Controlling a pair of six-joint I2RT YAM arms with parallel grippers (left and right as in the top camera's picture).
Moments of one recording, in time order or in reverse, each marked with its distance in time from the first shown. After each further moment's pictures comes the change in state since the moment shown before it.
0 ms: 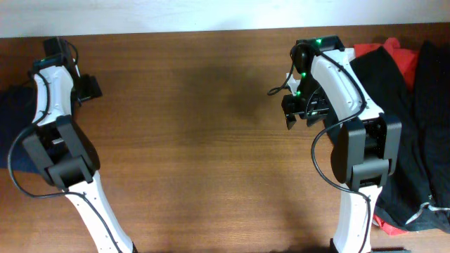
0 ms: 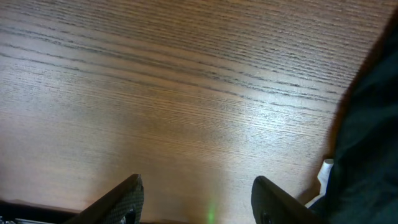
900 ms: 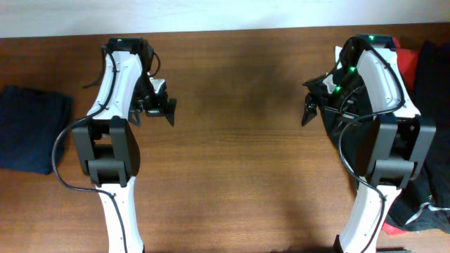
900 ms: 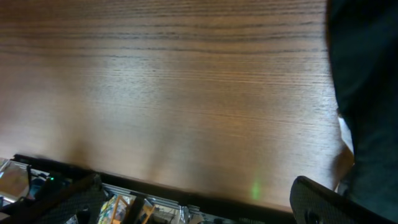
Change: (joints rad) left arm -0.398 -0.095 -0.002 -0.665 0.247 0.093; right arm -0.248 0.000 0.002 -0.118 -0.221 -0.008
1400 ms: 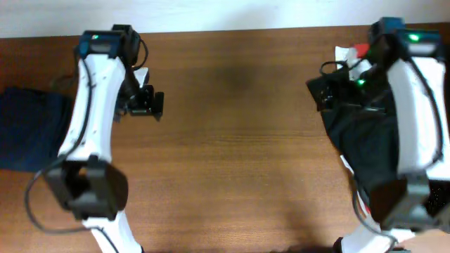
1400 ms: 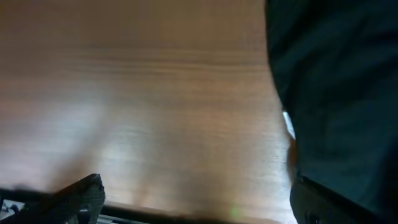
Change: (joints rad) left arm -0.006 -0.350 -0.099 -0.047 -0.114 -0.083; right arm -0.001 -0.389 0.003 0.053 0.066 -0.012
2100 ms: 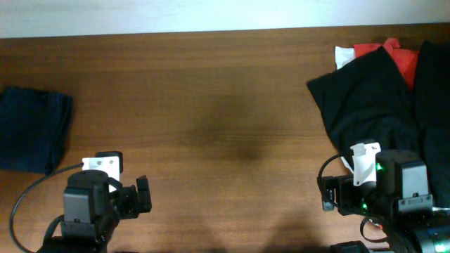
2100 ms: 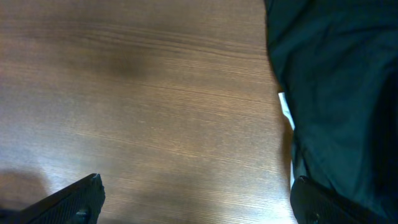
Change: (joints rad) left arm -0.045 -1.352 -1.077 0.522 -0.083 -0.075; right arm 0.228 -1.072 -0.866 0.330 0.167 0.071
